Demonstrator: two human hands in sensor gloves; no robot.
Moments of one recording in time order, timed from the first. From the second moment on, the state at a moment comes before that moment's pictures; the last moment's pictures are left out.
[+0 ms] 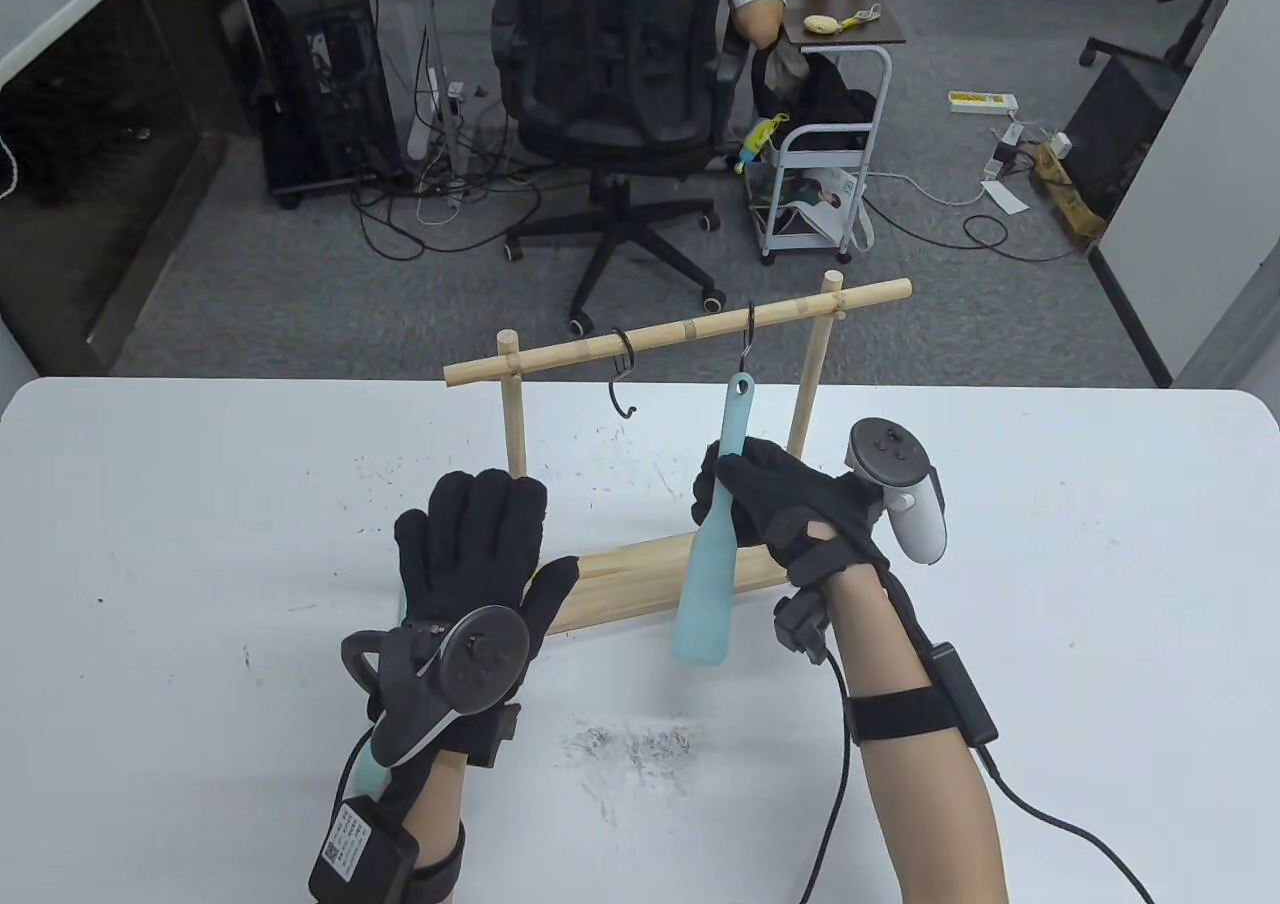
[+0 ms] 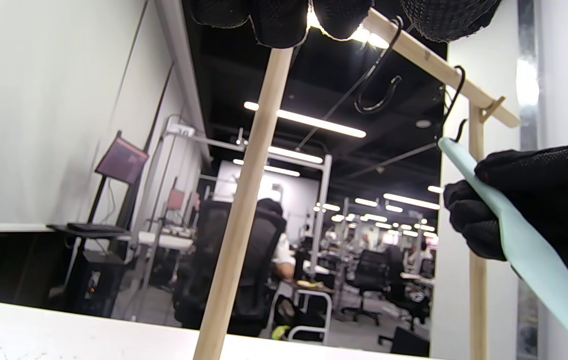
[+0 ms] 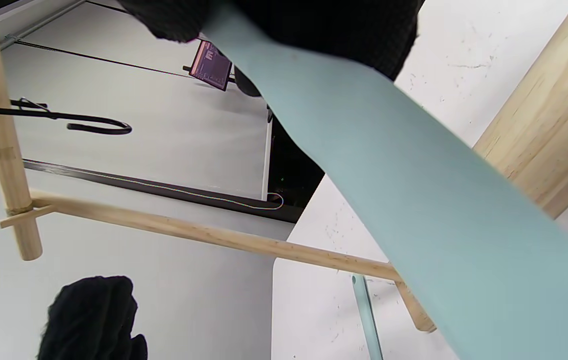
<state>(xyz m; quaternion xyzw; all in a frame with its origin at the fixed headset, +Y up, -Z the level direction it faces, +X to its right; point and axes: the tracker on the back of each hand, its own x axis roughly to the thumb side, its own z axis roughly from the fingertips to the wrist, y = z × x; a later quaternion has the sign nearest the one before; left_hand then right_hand) -0.160 -0.605 -0.300 0.22 -0.06 0.10 0.97 0.153 -0.642 -0.449 0.15 0.20 0.75 0.61</state>
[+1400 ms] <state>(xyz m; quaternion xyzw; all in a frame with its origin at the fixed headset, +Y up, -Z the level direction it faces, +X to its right) -0.157 -0.604 -0.298 0.21 -0.07 0.11 0.97 0.154 -0.612 -0.418 0.20 0.18 0.76 0.59</state>
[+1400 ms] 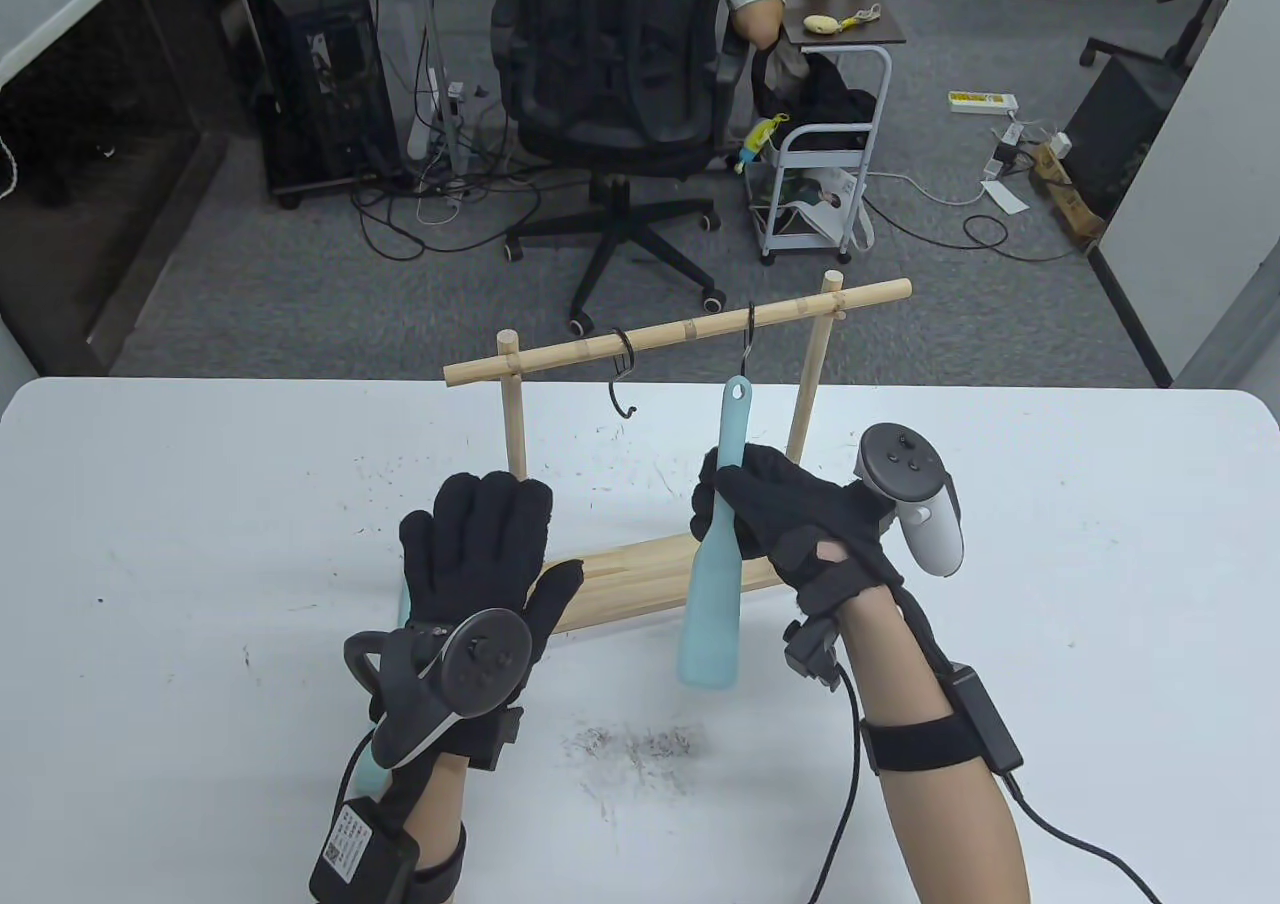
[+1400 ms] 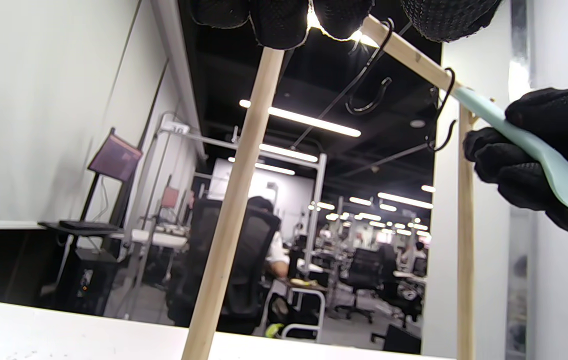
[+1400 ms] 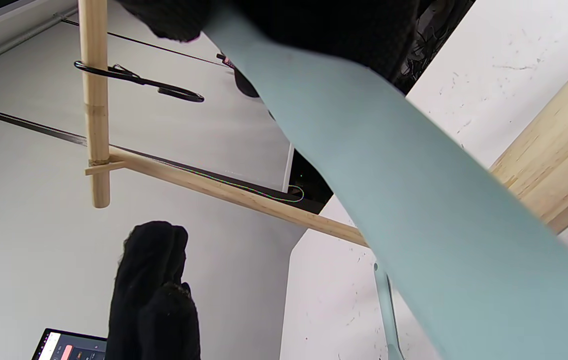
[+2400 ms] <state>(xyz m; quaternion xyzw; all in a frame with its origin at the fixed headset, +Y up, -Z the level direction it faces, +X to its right) -0.160 -0.600 -0.296 0.22 -0.06 0.10 0.97 0.309 -0.714 -0.380 -0.06 0.14 0.86 0.48</state>
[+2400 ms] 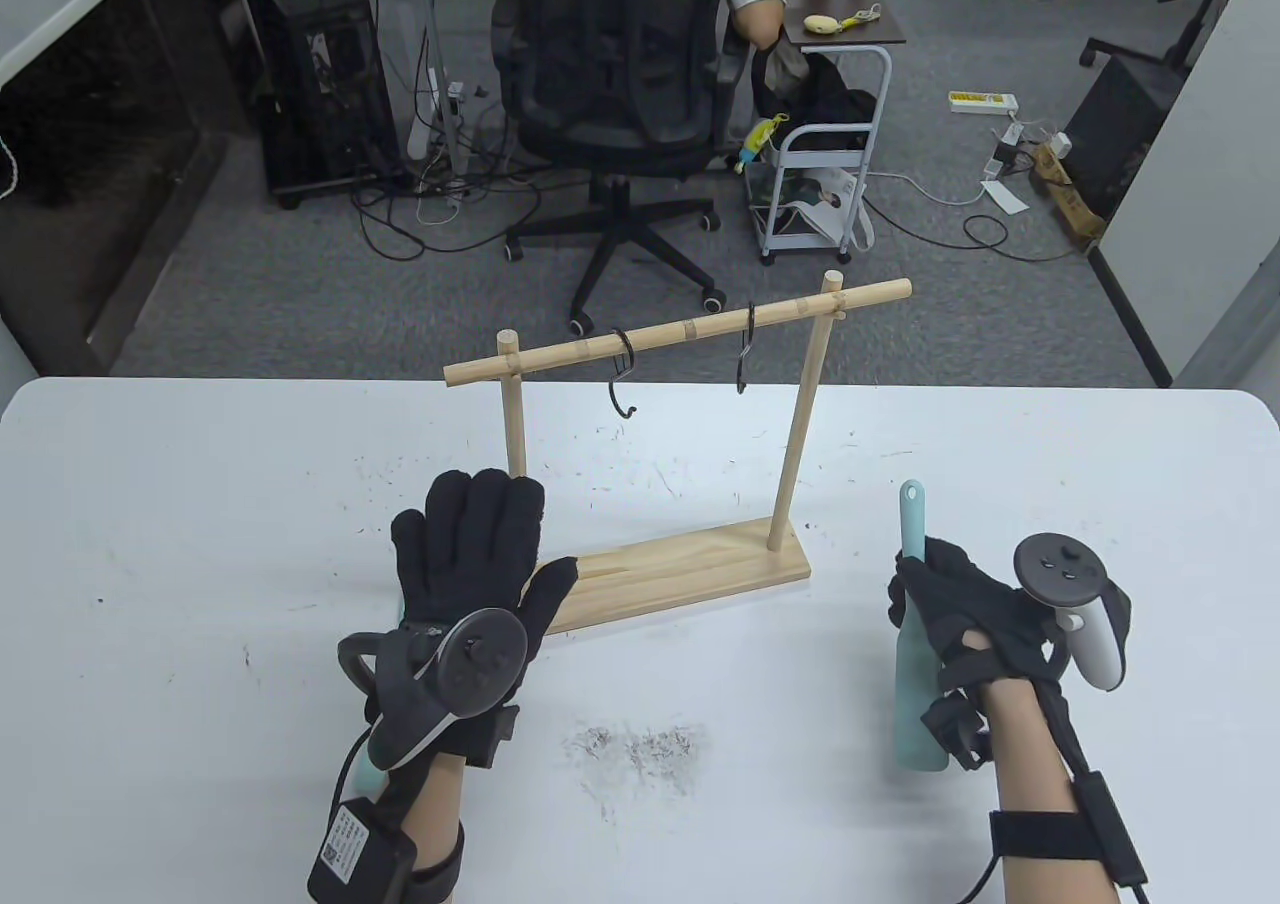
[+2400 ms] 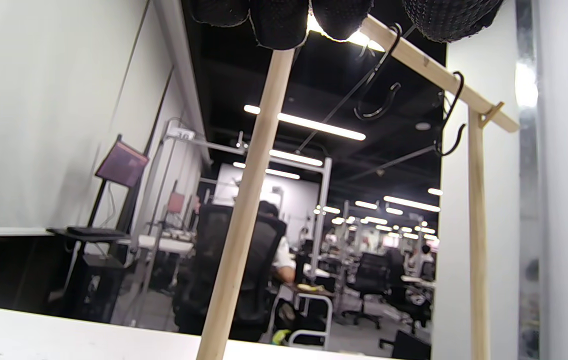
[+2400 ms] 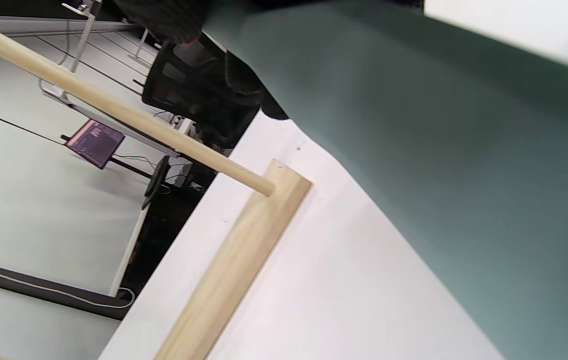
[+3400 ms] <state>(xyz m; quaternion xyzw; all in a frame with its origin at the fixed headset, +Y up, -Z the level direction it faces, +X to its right) -0.164 -0.599 -0.298 0.22 -0.05 0.10 0.97 0.290 -0.758 -0.397 -0.20 0.16 0.95 0.15</state>
